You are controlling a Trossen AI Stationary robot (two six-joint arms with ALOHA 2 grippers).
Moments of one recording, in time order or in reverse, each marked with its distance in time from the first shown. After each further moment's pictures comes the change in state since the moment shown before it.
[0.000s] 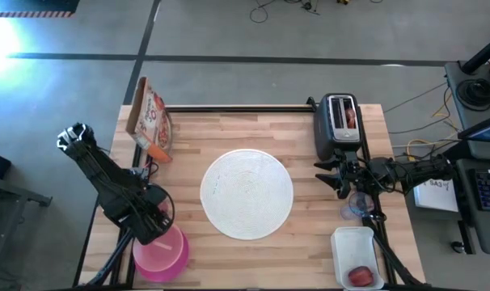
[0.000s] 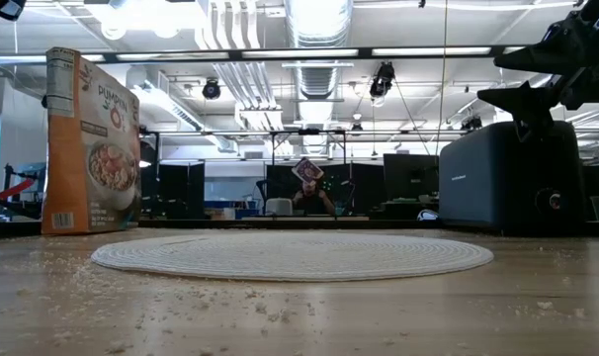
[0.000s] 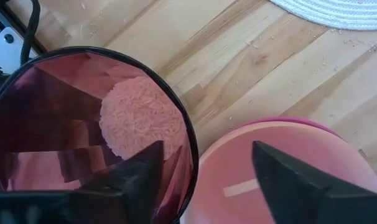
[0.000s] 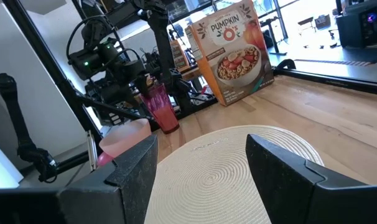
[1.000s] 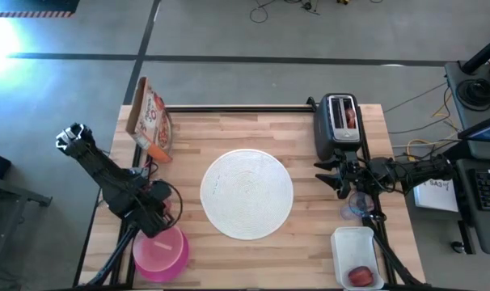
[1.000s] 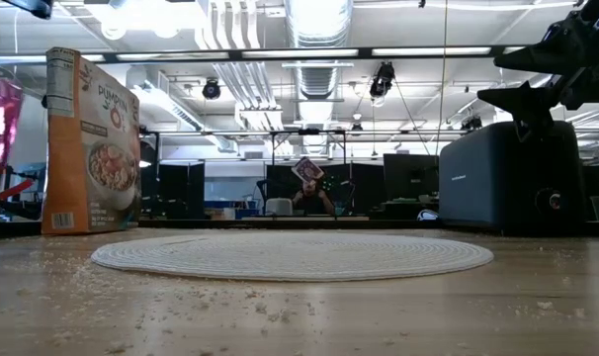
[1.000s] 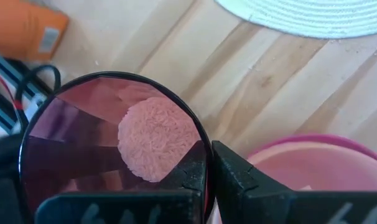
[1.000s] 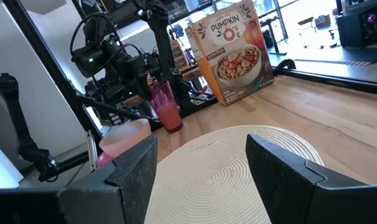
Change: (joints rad) left arm 0.094 -0.010 0.006 -0.034 -0.079 0.275; right arm 0.000 0.000 0.000 0.000 0.000 0.000
